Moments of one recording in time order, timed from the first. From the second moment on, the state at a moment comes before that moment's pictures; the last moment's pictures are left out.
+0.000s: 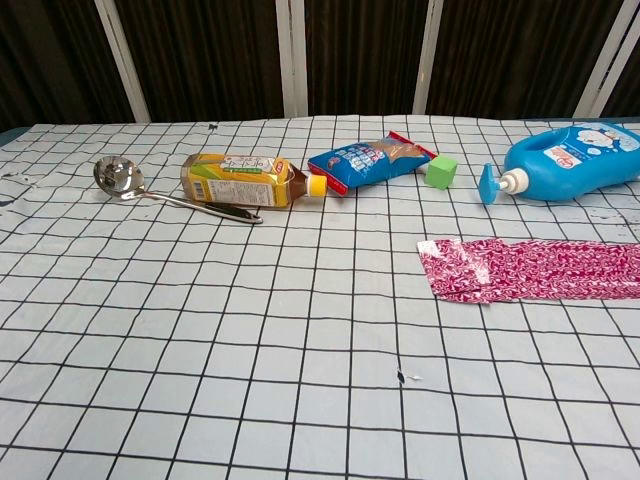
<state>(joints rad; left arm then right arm) 0.10 -1.00 -0.03 -1.75 1.53 1.68 0.03 -0.02 -1.12 0.06 -1.58 -1.56 1.62 -0.09</state>
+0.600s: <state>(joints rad) 0.10 -1.00 -0.03 -1.74 1.54 1.68 0.03 -0.01 -1.12 0.05 -1.57 -1.57 1.60 -0.07</state>
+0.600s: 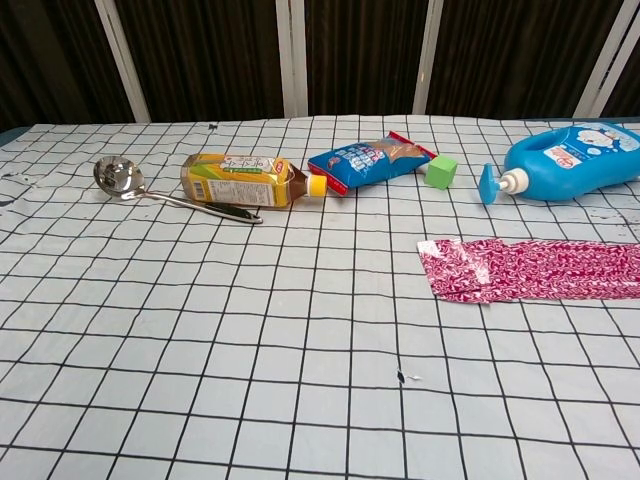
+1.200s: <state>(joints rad) 0.10 -1.01 -0.03 -1.75 1.54 1.68 0.04 0.10 -1.11 0.08 -1.67 -1.63 1.49 -0.15</state>
